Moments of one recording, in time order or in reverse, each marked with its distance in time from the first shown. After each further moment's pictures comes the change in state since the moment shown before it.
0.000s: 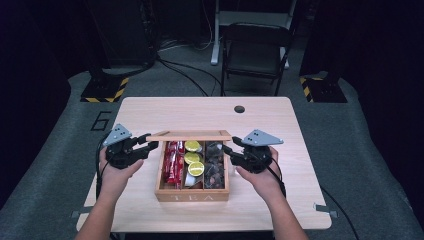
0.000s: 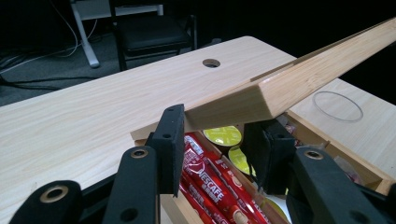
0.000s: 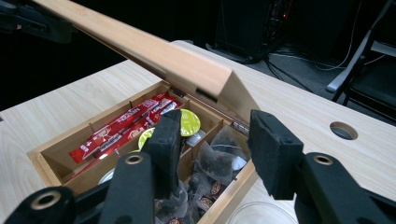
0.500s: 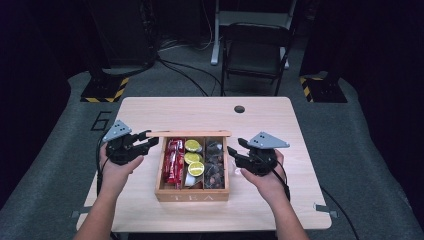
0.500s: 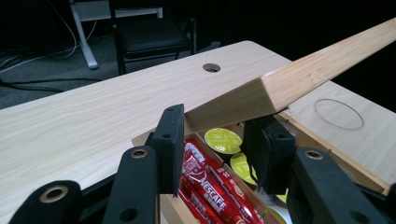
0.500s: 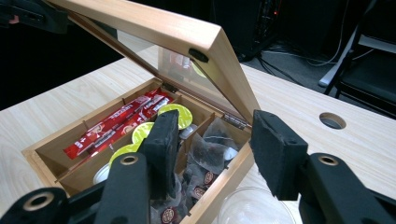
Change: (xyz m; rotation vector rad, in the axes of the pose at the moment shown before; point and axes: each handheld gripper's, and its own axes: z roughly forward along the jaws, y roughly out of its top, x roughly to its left) left arm 0.006 0.006 0.004 -0.007 -0.009 -0.010; right arm -0.004 -0.006 -0.010 0.002 -0.037 0.035
